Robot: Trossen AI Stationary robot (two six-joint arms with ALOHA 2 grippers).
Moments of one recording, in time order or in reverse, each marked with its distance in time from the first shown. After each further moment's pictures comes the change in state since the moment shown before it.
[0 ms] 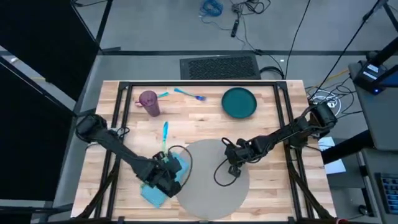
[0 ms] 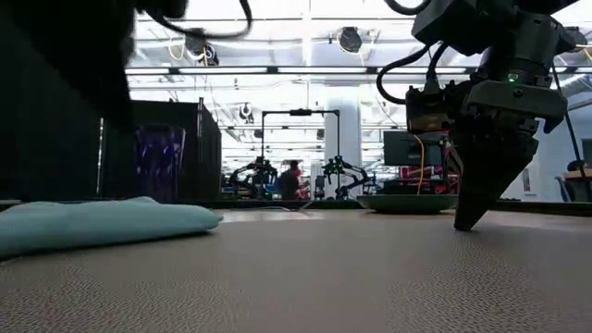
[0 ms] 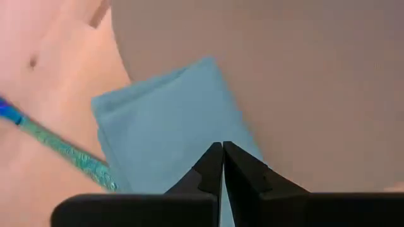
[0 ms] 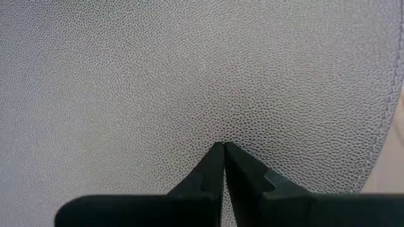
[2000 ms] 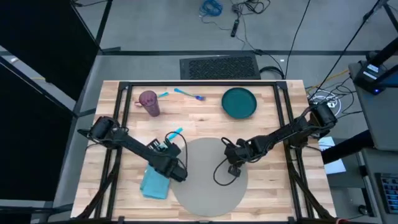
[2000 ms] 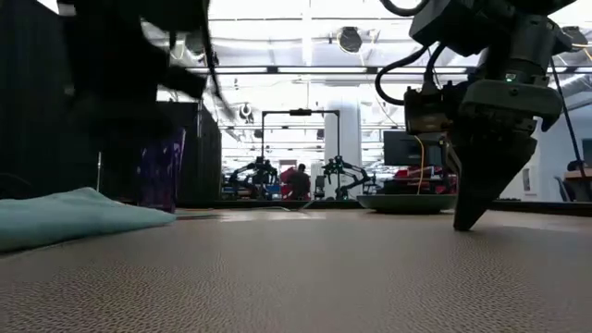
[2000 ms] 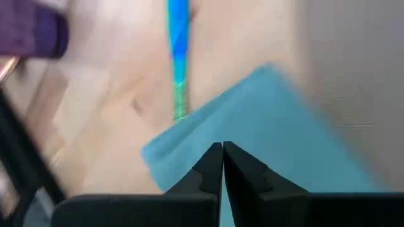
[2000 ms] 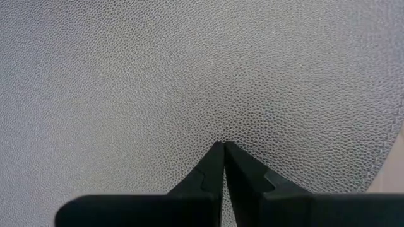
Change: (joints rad) left arm 0.125 0.110 0.066 -0.380 -0.067 -0.163; right arm 0.003 0.000 0.000 -0.004 -0.023 0.007
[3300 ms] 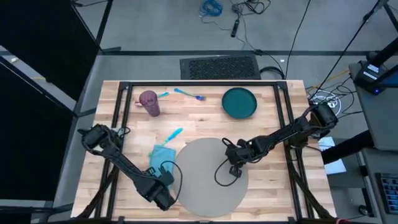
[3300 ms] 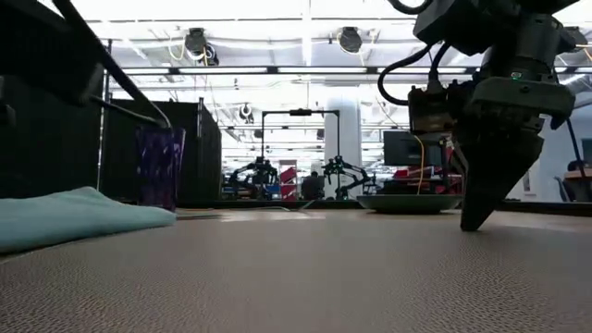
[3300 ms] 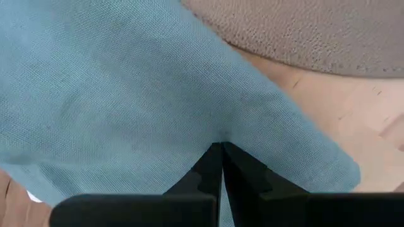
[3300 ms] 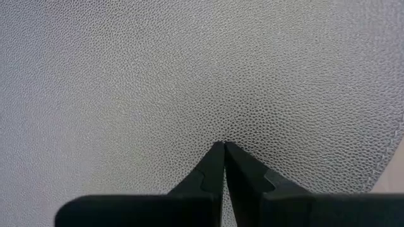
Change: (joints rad) left arm -0.244 0.045 -0.087 0.386 0.323 -0.115; right arm 0.009 -0.013 -0.001 0.000 -0.016 0.002
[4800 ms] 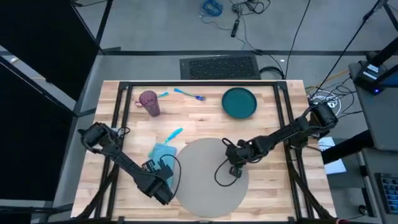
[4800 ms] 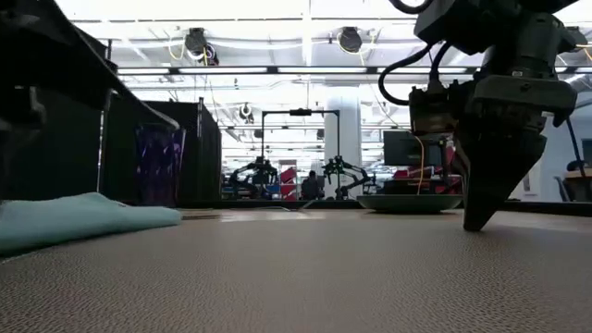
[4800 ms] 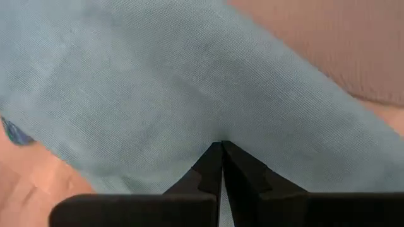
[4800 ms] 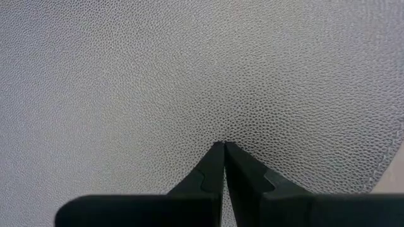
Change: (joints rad) left arm -0.008 -0.033 -0.051 -0.081 -0.092 0.008; right arm 0.003 -0.001 0.001 -0.005 -0.009 0.019
